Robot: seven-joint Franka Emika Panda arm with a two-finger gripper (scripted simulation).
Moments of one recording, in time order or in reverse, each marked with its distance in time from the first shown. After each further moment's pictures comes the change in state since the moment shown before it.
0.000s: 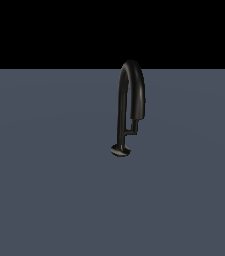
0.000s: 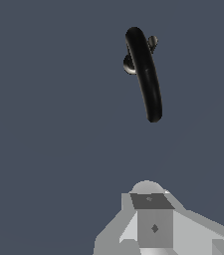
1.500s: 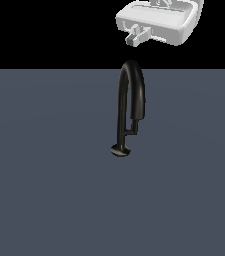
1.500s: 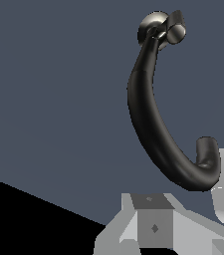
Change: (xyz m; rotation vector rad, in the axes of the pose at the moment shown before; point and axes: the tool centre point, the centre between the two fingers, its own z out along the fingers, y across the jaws) arm 0.171 0.019 0.056 0.405 -0.460 0.422
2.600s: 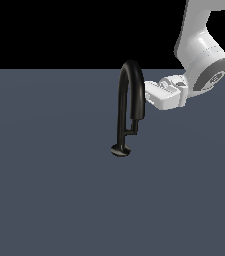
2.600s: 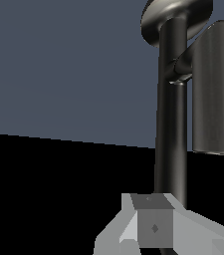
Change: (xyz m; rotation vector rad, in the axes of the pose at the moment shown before) arm 0.158 0.017 0.049 0.385 -0.435 0.397
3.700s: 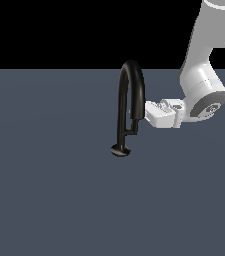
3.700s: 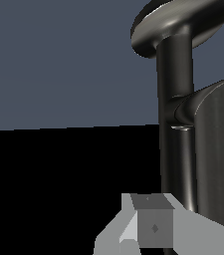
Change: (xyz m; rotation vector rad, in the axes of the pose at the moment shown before) arm 0.053 0.008 0.011 0.132 -0.145 0.137
